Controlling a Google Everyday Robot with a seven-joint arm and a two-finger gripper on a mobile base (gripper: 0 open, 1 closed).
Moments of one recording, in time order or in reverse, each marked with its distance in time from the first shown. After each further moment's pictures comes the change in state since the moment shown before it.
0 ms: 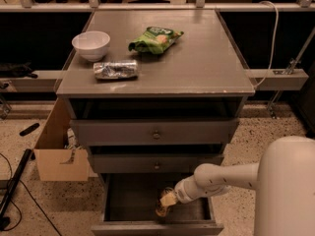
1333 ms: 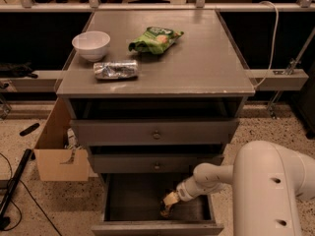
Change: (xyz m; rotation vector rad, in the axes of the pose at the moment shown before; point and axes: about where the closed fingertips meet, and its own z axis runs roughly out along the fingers) arm 0.019 -0.058 0.058 -0.019 0.068 0.079
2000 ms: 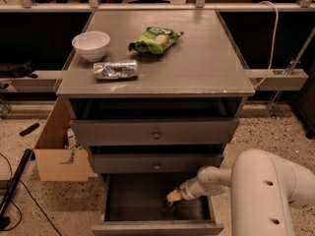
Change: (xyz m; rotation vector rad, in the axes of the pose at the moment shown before) arm 0.001 -0.044 0.024 0.012 -0.053 0.131
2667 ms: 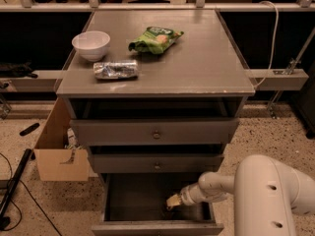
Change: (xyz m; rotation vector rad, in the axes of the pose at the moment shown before) arm 0.021 -0.003 0.014 -0.024 -0.014 0.075
